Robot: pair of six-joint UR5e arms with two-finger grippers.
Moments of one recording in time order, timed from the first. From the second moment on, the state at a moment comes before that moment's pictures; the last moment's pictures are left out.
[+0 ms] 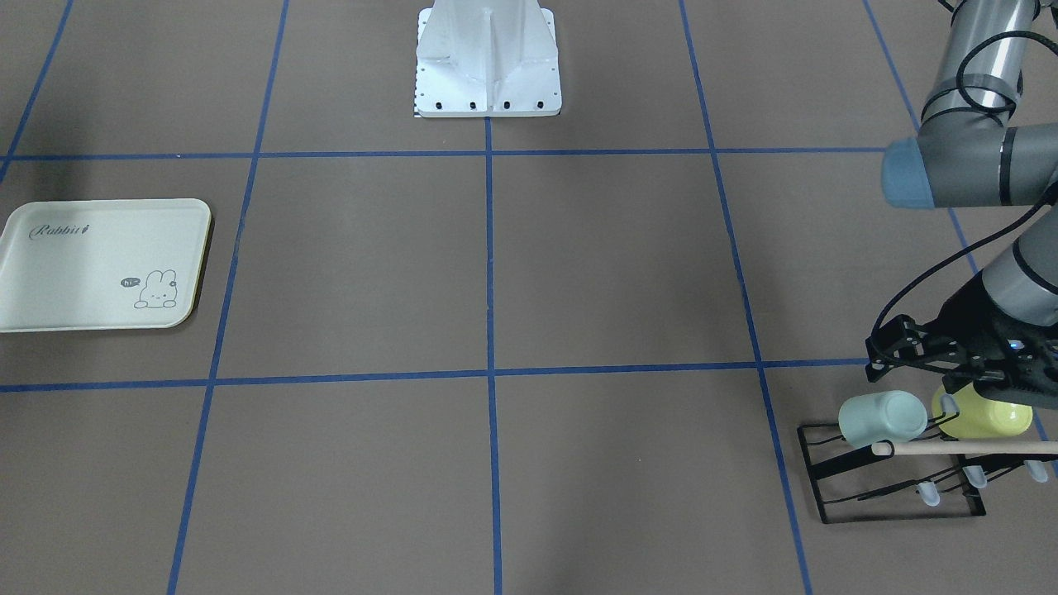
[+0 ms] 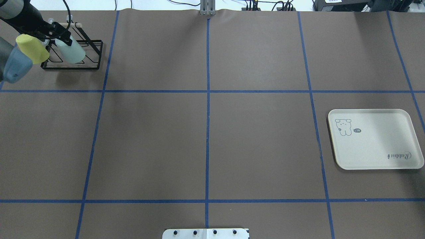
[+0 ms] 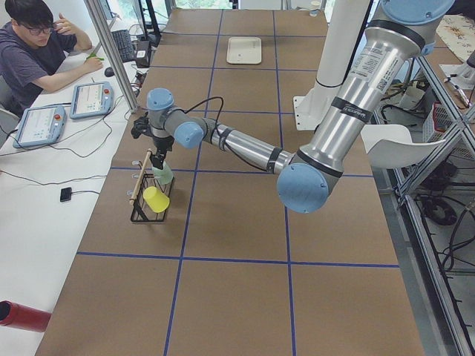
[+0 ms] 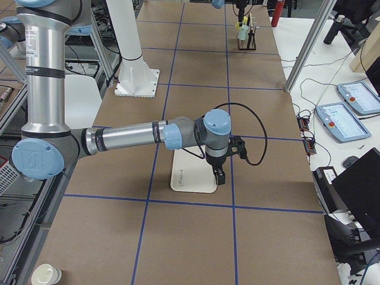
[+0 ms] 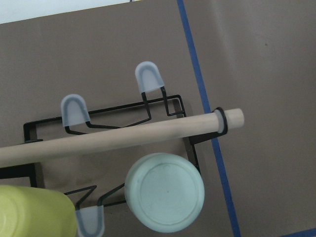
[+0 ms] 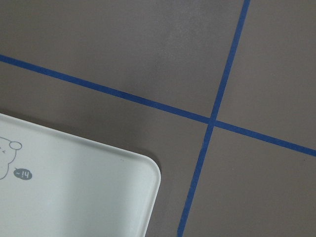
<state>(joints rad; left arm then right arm) -1.17 -2.05 -1.45 -1.82 -2.20 -0.50 1.47 -1.63 1.80 -1.55 2.29 -0.08</state>
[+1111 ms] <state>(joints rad) -1.11 -2.10 -1.41 -1.75 -2.07 -0.49 1.47 -1.63 1.80 -1.55 2.29 -0.08</state>
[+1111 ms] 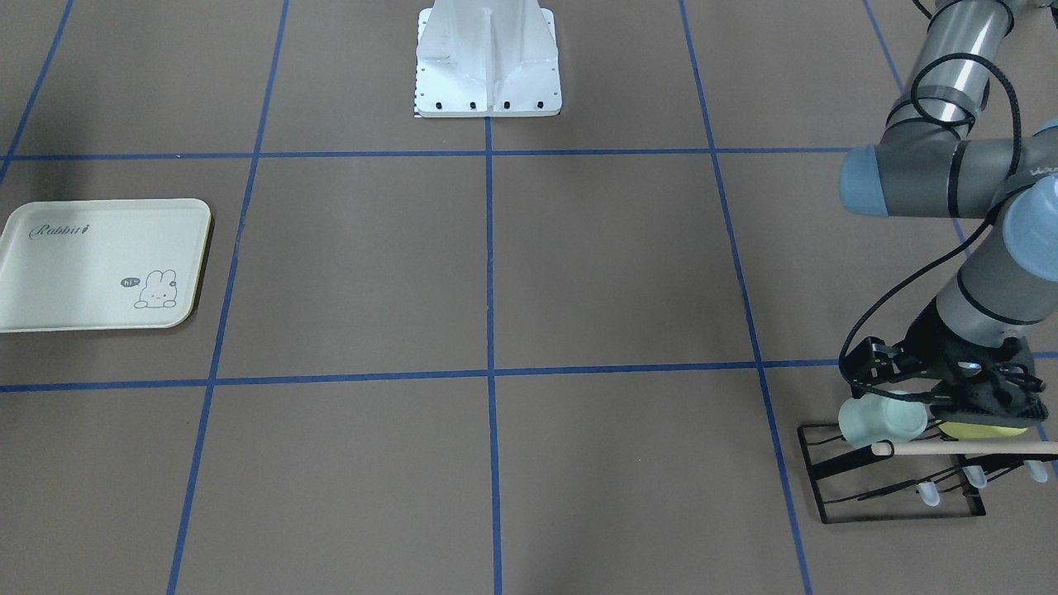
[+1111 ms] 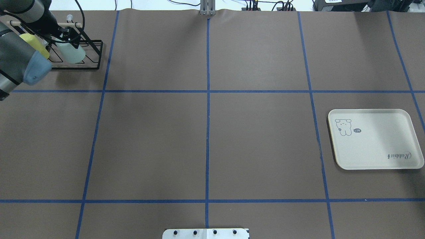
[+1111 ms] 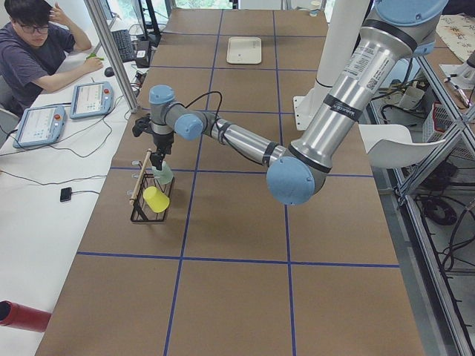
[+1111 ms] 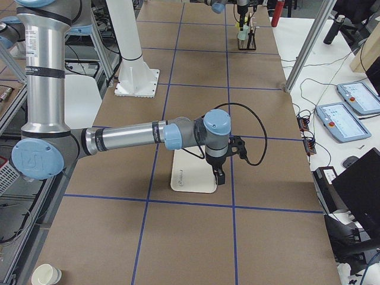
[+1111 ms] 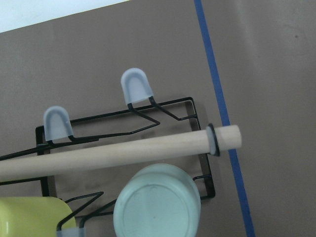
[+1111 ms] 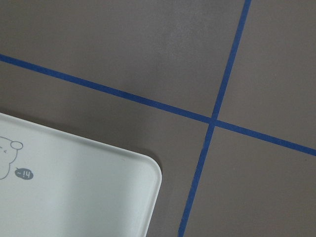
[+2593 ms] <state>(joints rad) -1.11 -2.14 -1.31 -1.76 -2.07 -0.48 1.47 -1.63 1.80 -1.55 2.29 -0.08</state>
